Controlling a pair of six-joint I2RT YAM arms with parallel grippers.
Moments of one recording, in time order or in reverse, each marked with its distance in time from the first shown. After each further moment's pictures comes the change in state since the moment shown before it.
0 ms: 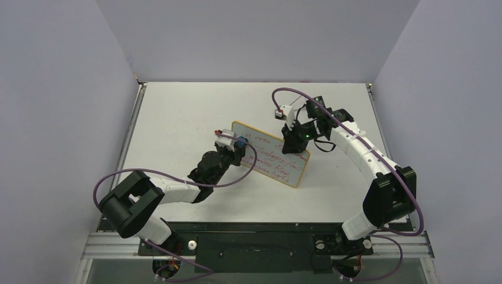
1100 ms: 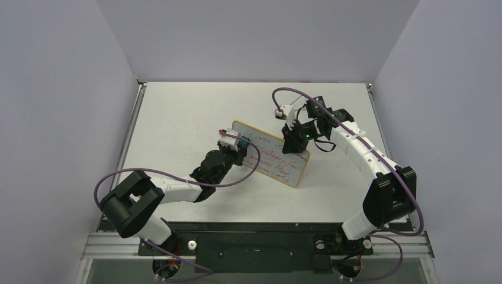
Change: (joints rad) left arm -0.024 -0.001 0.044 -0.050 -0.028 0.027; right arm -0.002 0.000 0.000 0.001 0.004 0.003
